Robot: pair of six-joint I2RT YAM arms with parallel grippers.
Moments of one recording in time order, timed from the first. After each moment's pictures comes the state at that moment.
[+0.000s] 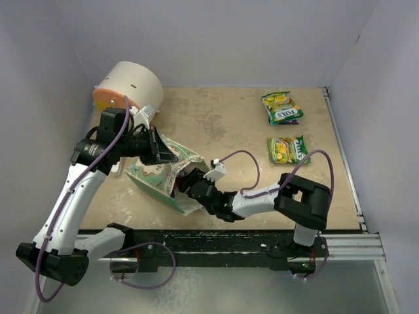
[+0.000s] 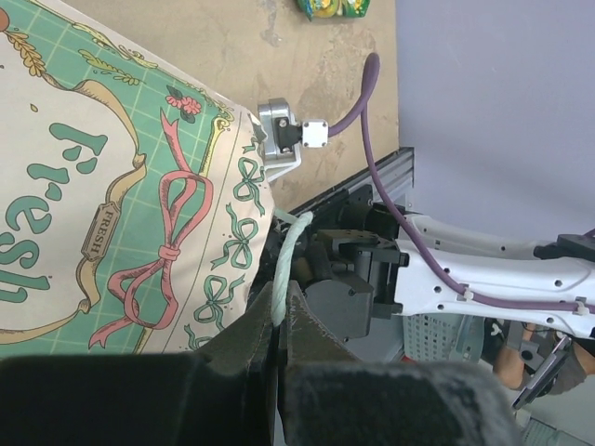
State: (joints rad) left arm -0.30 1.08 1.27 -0.92 0.63 -0.65; right arm 1.23 1.76 0.79 0.48 0.67 1.25
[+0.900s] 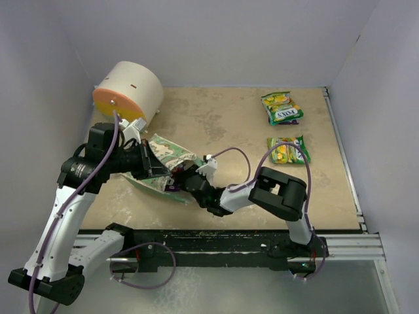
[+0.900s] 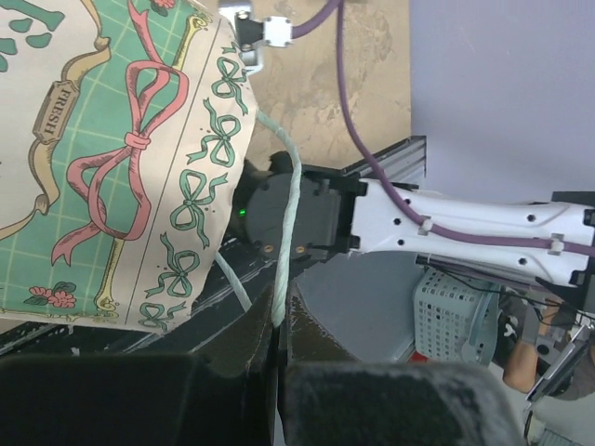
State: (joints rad) left arm -0.30 0.92 1.22 -1.03 0.61 -0.64; right arm 1.17 2.01 0.93 0.70 0.66 1.21
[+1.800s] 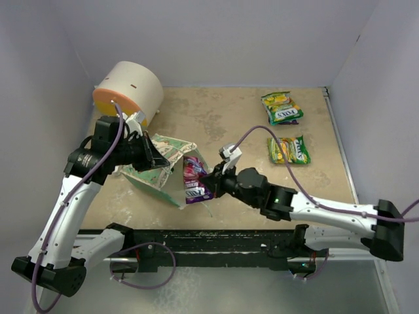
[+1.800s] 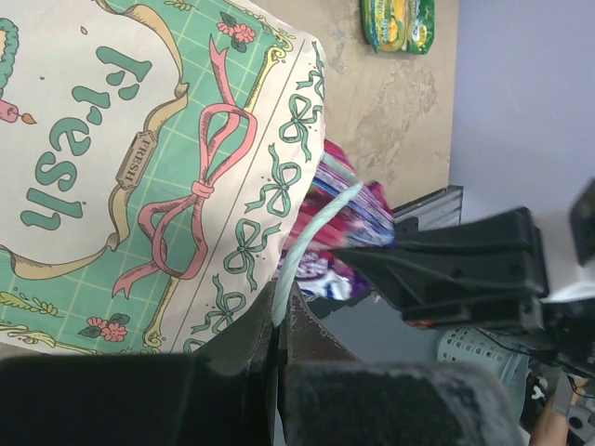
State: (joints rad) left arm -0.30 0.98 1.23 -0.99 0.46 -0.65; right arm 1.17 1.14 0.73 0.17 0.30 0.51
